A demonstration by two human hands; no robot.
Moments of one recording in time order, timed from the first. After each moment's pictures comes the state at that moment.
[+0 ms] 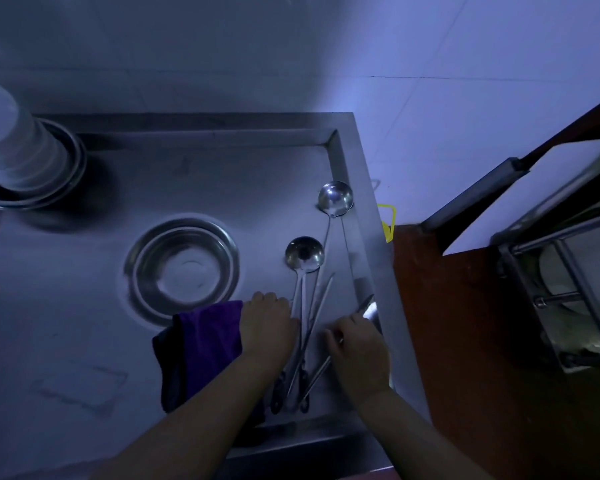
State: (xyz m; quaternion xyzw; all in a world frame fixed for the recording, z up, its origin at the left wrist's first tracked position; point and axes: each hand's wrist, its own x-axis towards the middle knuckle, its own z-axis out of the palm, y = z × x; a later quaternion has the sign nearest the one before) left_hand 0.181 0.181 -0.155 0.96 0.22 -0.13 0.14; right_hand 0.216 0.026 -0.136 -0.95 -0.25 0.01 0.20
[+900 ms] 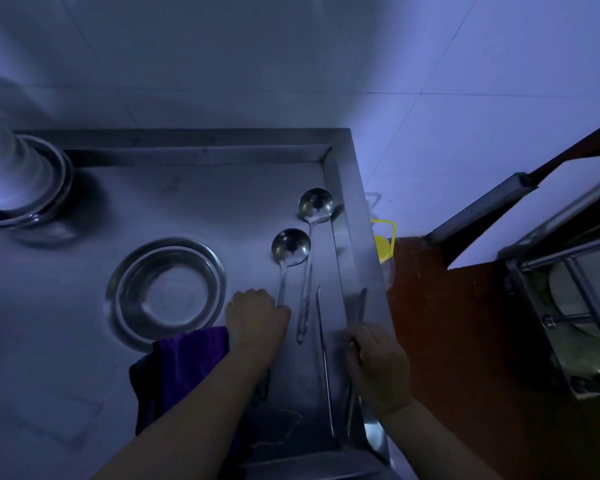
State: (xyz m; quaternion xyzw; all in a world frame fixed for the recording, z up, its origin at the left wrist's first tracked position) left_hand 0.239 0.194 -0.158 0.91 0.34 -0.10 0.19; right_hand 0.277 -0.006 -0.134 -0.91 -0.34 -0.05 0.23
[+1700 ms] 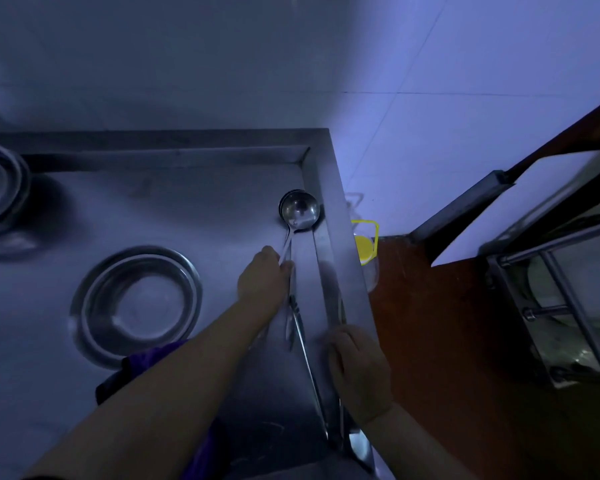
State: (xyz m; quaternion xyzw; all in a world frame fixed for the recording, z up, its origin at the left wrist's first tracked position) left_hand 0.321 0.196 -0.158 0.87 0.33 -0.06 0.36; right_hand 0.281 -0.008 -0.148 -0.90 -0.34 -0.08 0.26
